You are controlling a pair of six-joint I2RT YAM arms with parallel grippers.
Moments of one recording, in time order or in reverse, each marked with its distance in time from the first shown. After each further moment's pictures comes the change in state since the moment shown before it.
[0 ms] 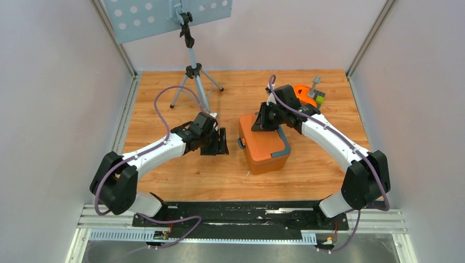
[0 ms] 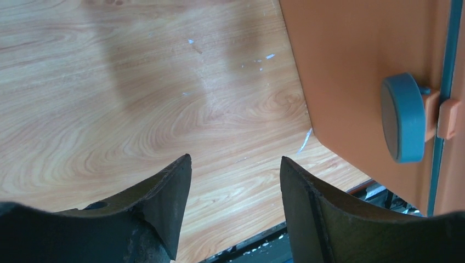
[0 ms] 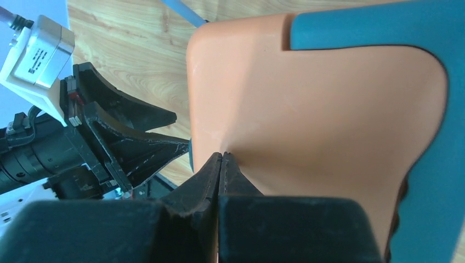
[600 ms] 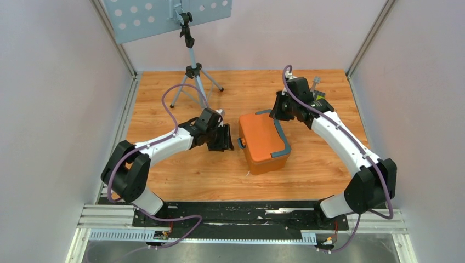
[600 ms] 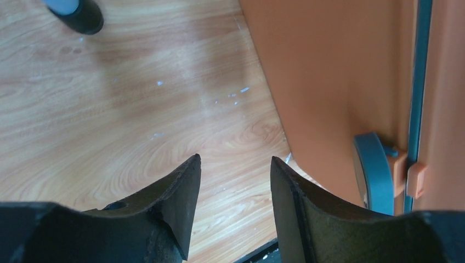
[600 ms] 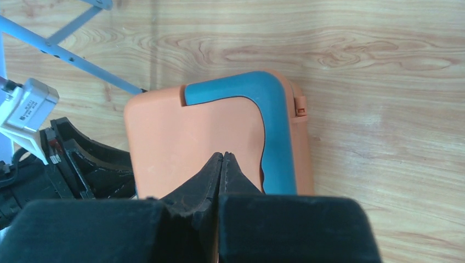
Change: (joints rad) left arm 0.013 0.127 0.047 0.109 0.069 -0.013; right arm -0.092 -0.078 0.075 -0.079 0.277 -0.092
